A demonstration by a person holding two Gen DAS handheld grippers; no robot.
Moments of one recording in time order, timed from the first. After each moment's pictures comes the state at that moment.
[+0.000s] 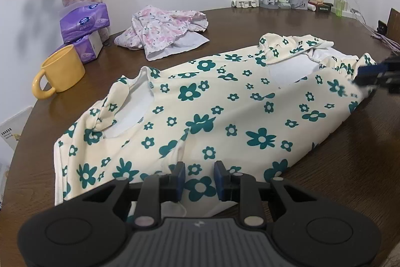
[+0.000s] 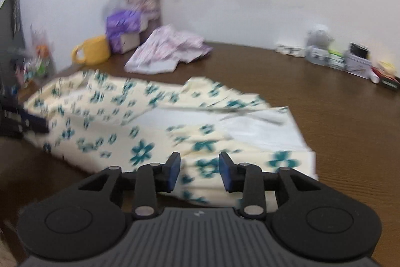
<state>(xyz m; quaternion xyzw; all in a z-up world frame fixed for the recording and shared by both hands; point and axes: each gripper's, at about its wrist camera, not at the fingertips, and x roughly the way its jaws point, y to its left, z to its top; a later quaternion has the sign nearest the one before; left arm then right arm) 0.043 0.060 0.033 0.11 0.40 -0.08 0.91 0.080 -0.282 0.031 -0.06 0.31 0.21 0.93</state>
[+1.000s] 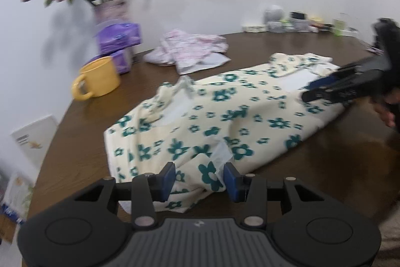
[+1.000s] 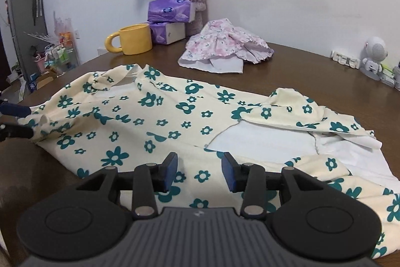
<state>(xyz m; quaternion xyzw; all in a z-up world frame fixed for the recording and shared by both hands) -0.030 0.115 0.061 0.11 0.34 -0.08 0.93 0.096 -0.161 0.028 -0.06 0.31 0.26 0.91</state>
